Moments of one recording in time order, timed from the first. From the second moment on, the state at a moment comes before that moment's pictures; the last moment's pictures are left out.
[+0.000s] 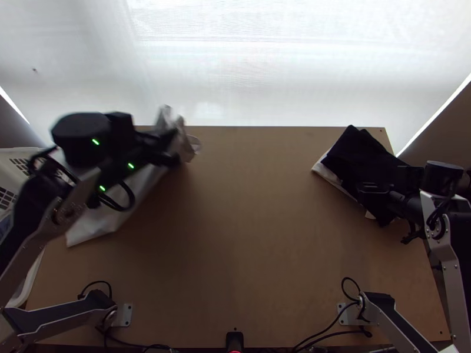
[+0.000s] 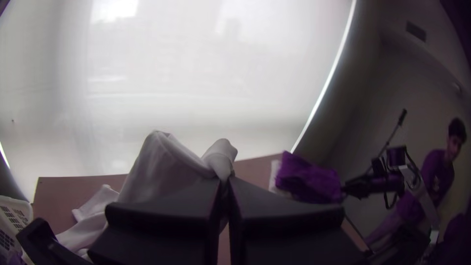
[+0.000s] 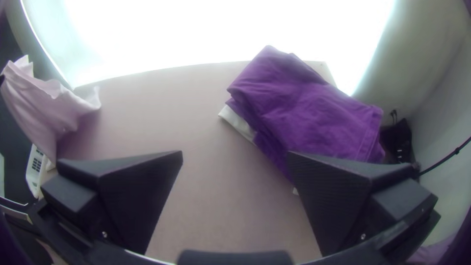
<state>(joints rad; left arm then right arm) -0.57 1.26 1.62 -0.65 -0.04 -0.31 -0.08 0.98 1.11 -0.86 -0.17 -0.01</state>
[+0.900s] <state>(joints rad) -1.15 1.68 1.27 -0.25 0.10 -0.61 -0.08 1.23 1.18 -0.83 -0.17 -0.02</state>
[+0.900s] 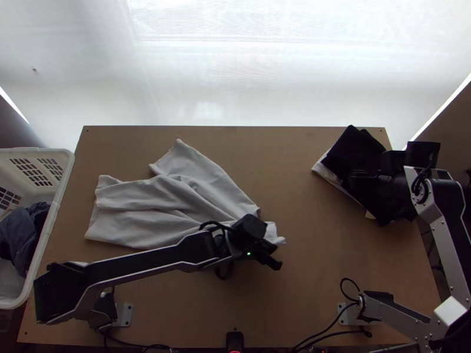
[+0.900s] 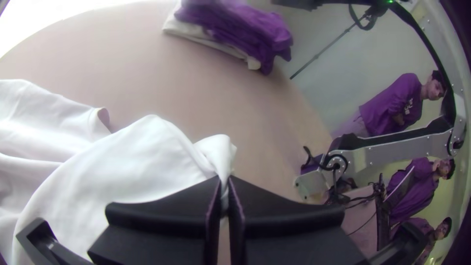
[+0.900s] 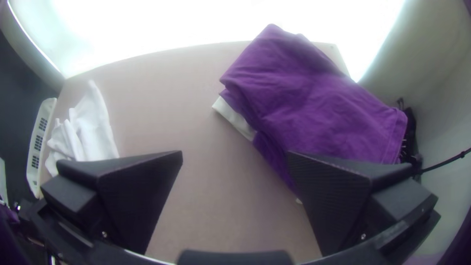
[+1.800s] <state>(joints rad) -0.91 1.72 1.69 -0.30 0.14 -0.58 0.03 1.29 1.19 -0.82 -0.21 0.00</state>
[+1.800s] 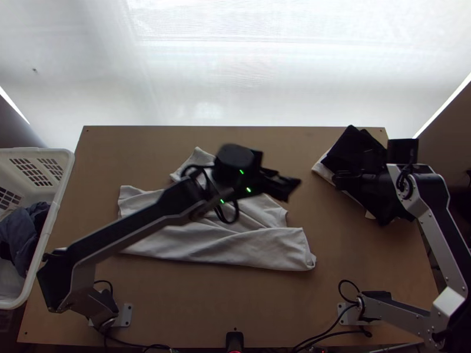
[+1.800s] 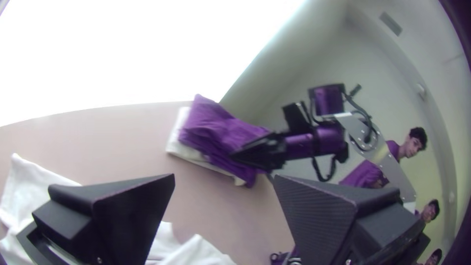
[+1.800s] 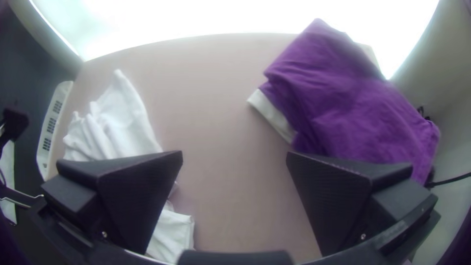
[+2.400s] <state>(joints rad) -0.45 1.42 1.37 -0.44 0.10 -0.34 0.30 1.84 1.54 -0.87 -0.56 0.08</state>
